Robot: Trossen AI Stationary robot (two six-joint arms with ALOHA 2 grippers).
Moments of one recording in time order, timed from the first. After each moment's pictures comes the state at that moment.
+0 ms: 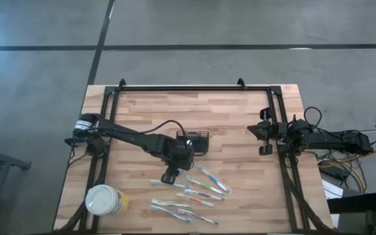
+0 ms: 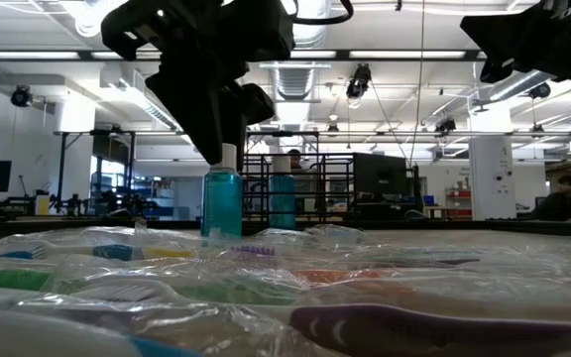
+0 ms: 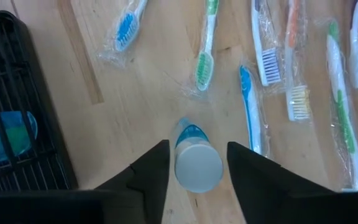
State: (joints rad) left arm -0.19 1.79 1.37 -0.76 0.11 0.08; right arm -0.11 0.27 0.01 0.62 -0.05 -0.12
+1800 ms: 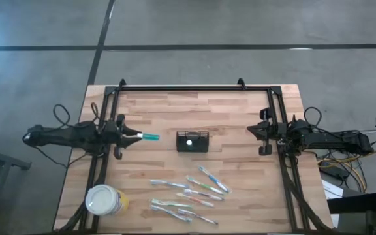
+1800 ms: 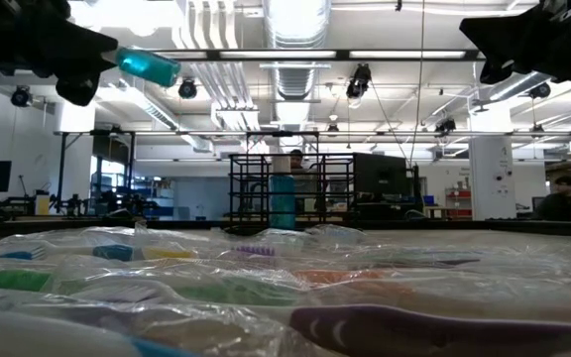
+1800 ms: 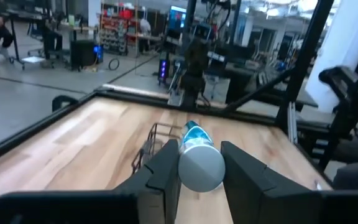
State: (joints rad) left arm -0.10 0.18 0.22 -0.09 -0.18 -0.17; right arm -0.11 0.27 0.01 0.61 -0.05 -0.12
